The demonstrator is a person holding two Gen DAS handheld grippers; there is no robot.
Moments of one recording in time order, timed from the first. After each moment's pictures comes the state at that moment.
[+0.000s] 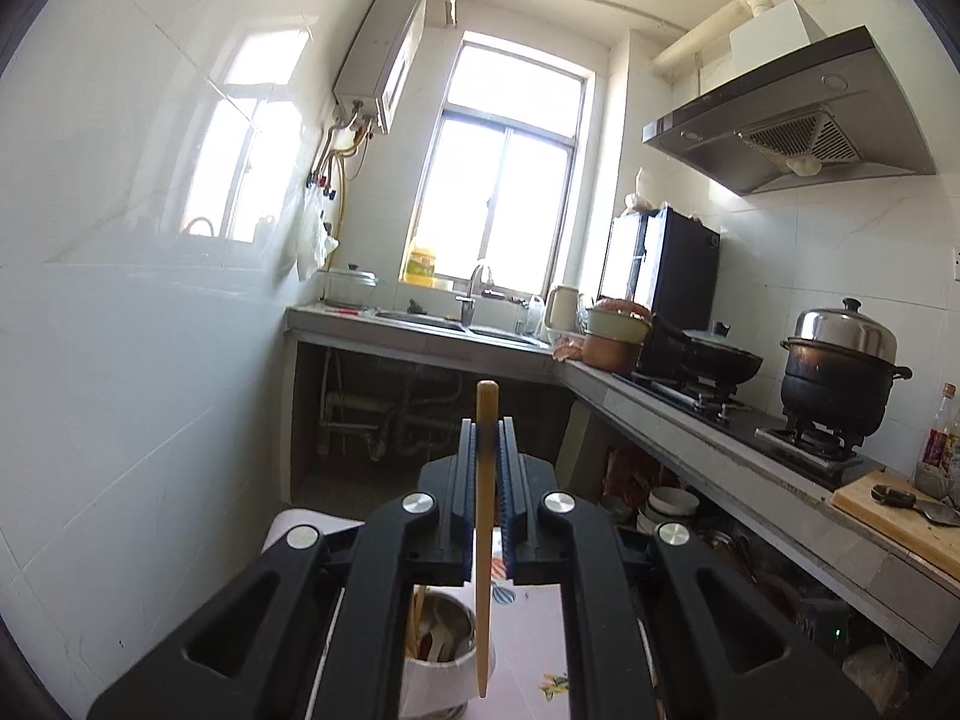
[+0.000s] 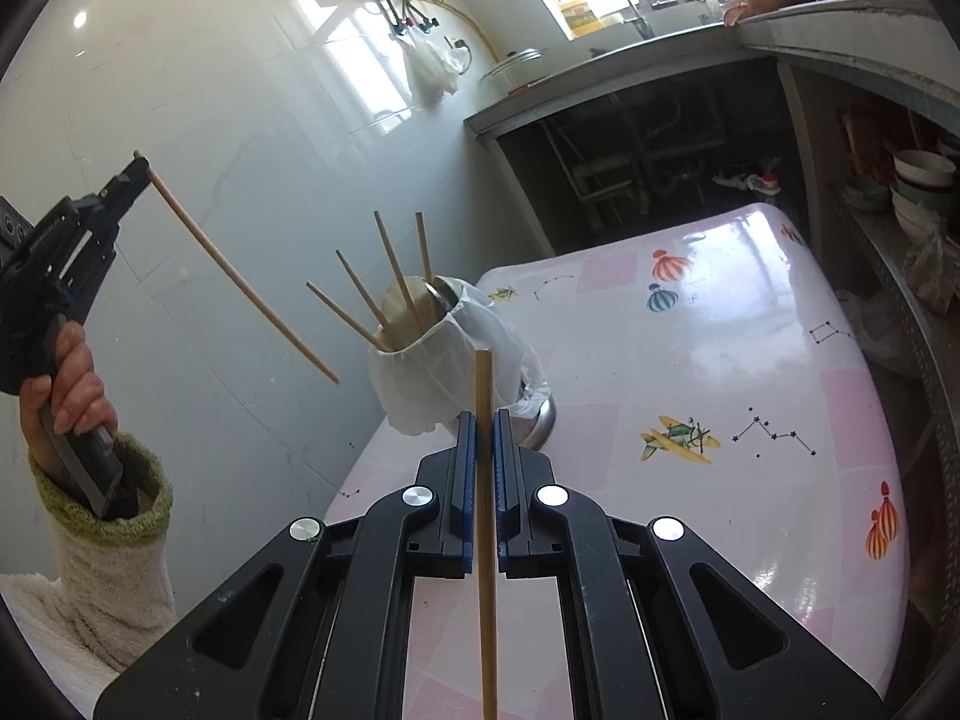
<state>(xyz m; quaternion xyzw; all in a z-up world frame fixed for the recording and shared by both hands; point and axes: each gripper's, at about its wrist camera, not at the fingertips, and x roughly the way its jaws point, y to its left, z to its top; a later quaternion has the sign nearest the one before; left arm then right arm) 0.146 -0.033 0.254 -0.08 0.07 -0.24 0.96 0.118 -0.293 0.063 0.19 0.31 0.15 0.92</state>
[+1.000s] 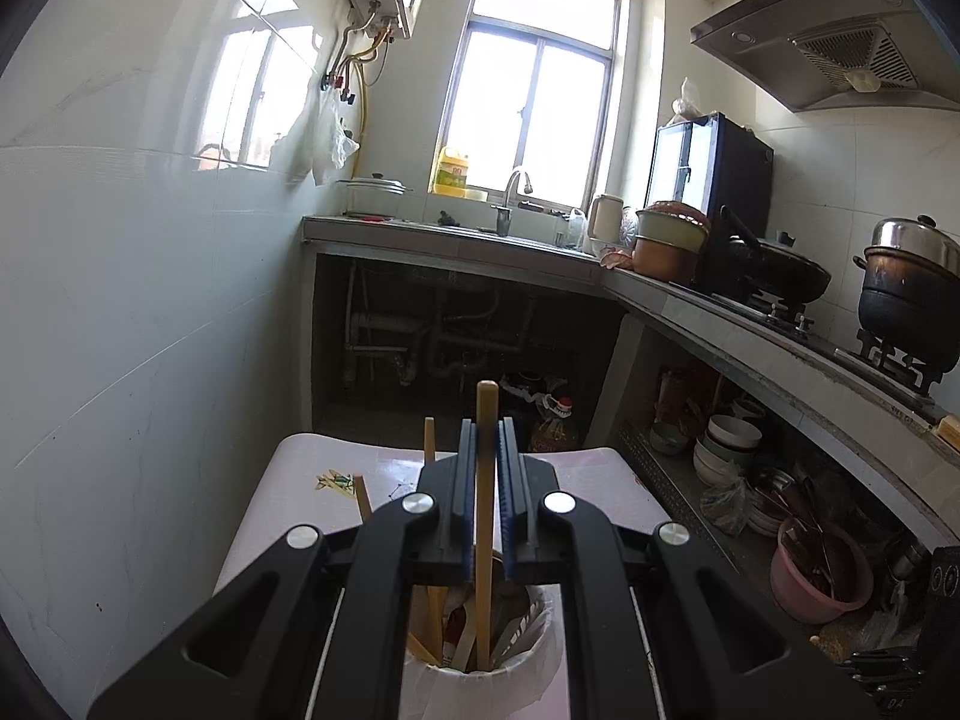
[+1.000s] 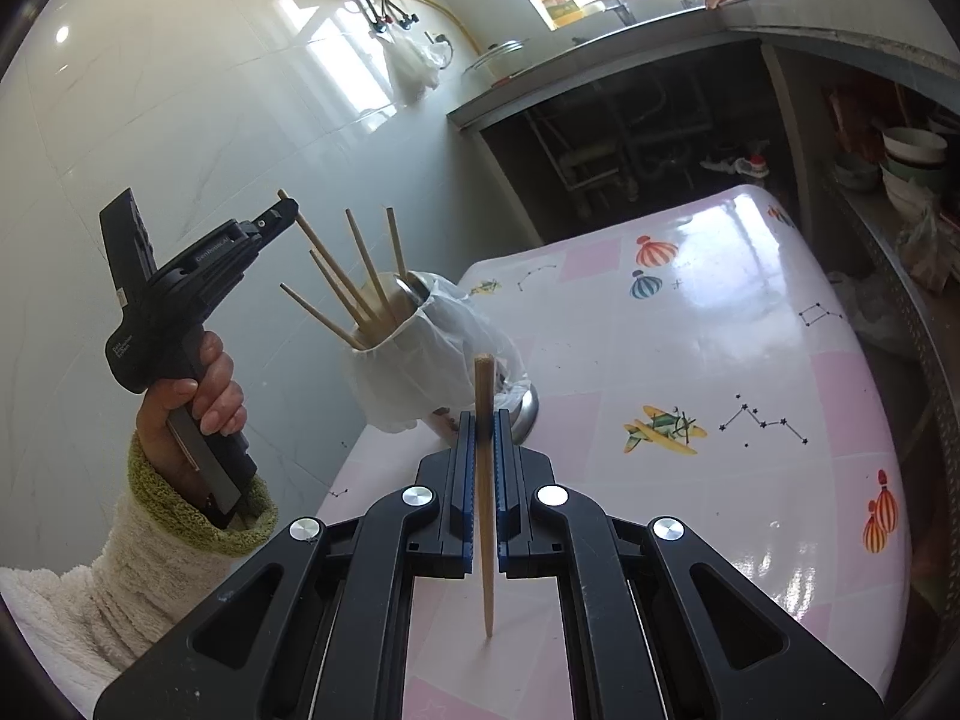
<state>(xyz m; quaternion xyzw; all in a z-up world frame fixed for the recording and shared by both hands) 0.243 -0.085 0.145 -0.05 0.18 -0.21 0.96 0.126 -0.300 0.047 0.21 0.32 0.15 0.91</state>
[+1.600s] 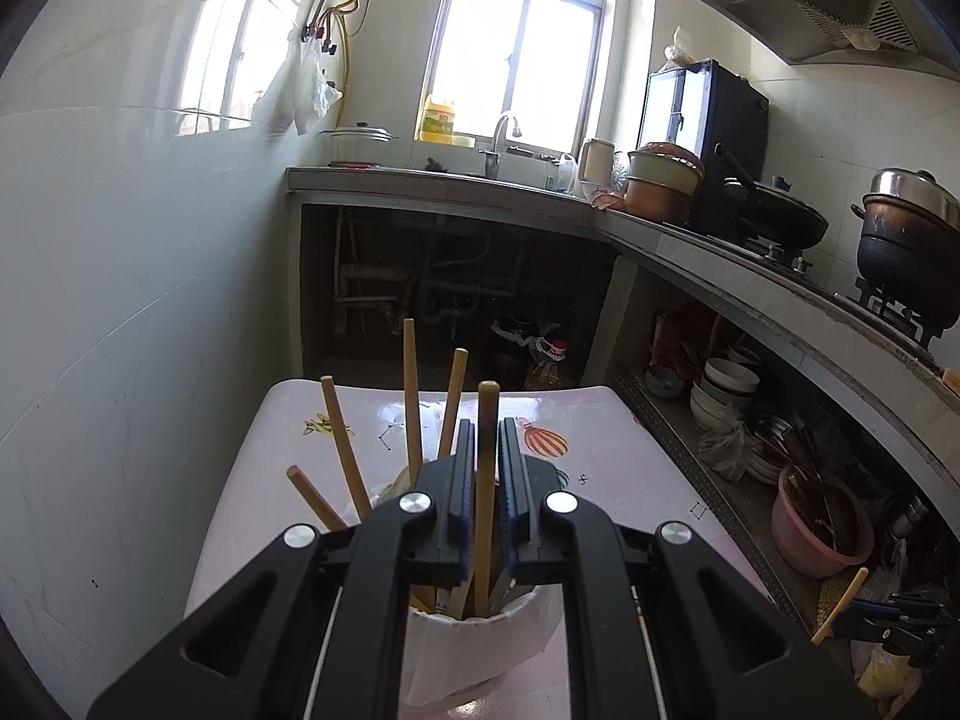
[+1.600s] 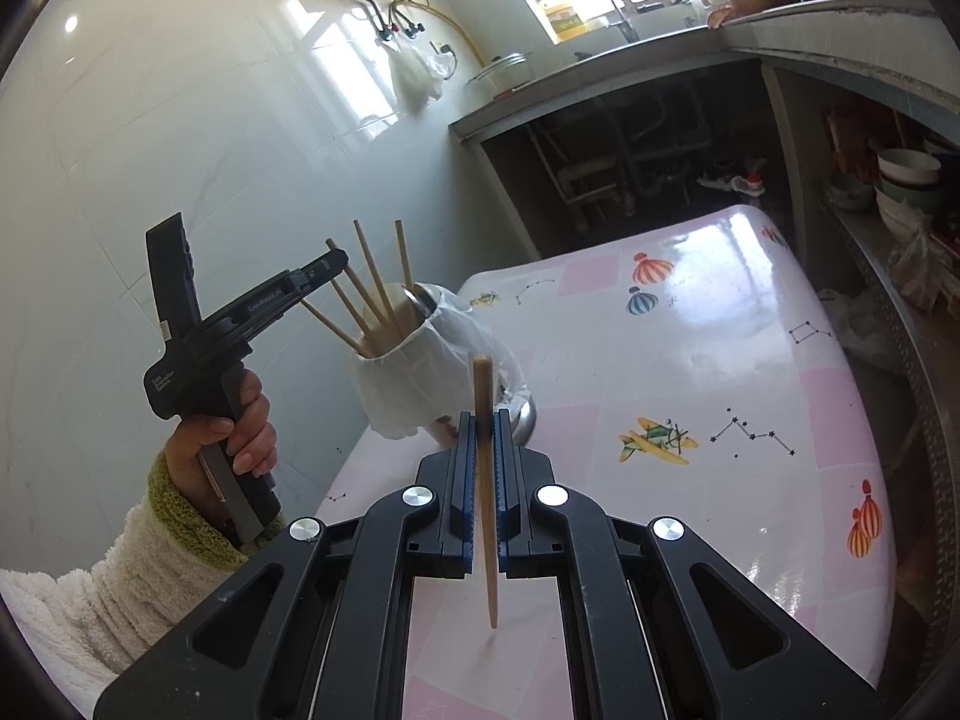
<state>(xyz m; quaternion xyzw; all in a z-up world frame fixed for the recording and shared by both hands) 0.247 -0.091 0.118 -0.03 0.23 -0.22 0.95 0.115 -0.300 0.060 0.19 0.31 0.14 0.92</state>
